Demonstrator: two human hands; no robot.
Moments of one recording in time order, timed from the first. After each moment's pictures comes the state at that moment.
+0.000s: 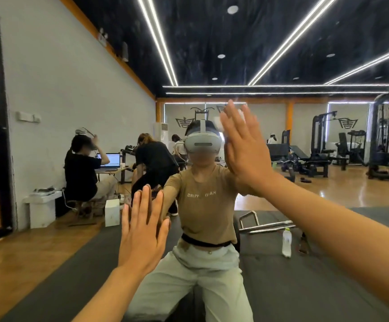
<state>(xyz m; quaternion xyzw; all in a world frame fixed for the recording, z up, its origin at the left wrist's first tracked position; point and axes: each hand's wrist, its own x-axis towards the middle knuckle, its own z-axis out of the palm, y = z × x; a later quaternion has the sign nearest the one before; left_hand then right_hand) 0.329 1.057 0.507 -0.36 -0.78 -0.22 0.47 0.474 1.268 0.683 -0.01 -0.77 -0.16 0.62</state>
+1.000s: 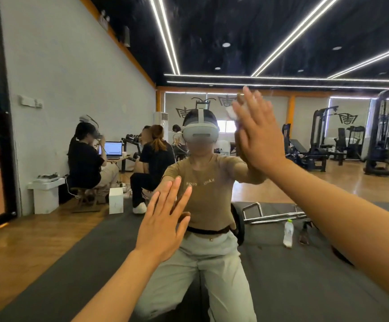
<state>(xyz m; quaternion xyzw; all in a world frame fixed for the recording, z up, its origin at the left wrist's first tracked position) 0.307 1.020 0.510 -0.45 -0.76 -0.16 0.44 0.448 1.230 0.696 0.00 -0.77 -0.17 0.61</state>
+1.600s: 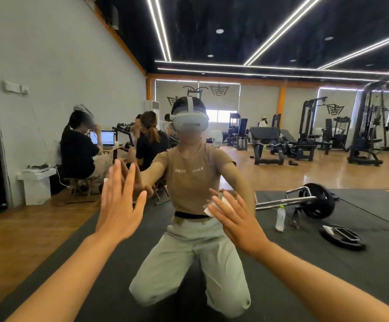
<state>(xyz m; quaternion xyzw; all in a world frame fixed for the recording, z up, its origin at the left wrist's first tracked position) 0.254 0.923 0.526 -0.36 -0.82 -0.32 0.30 0.431 1.203 0.472 0.11 -0.85 -0.22 0.46</state>
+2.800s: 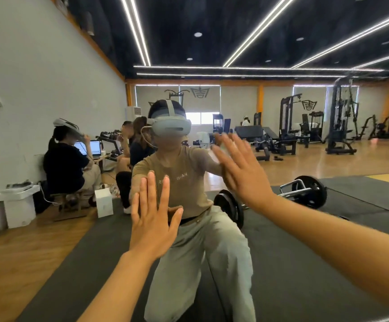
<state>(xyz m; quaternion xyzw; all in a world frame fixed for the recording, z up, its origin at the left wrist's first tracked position) 0.213 0.924 0.500 -0.42 -0.76 -0.25 0.42 0.369 1.121 0.589 0.01 -0.81 -0.20 0.55</state>
